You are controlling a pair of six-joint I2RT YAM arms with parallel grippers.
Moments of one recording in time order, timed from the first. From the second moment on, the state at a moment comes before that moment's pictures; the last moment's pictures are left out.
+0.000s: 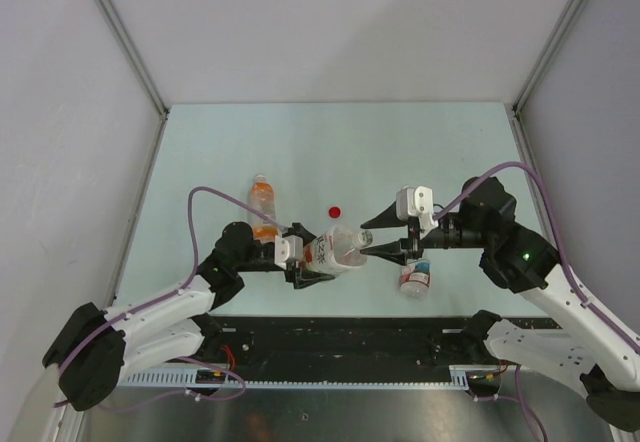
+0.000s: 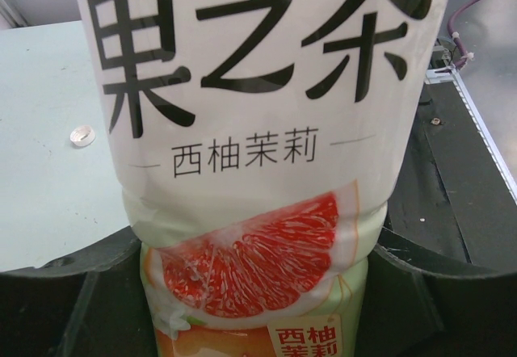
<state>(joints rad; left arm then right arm) -0.71 0.97 0.32 0.57 0.82 0.19 0.77 0.83 1.06 -0.39 -0.73 -0.32</state>
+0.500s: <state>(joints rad) -0.70 0.89 0.32 0.51 0.70 0.20 0.81 0.88 1.07 -0.32 -0.56 -0.16</state>
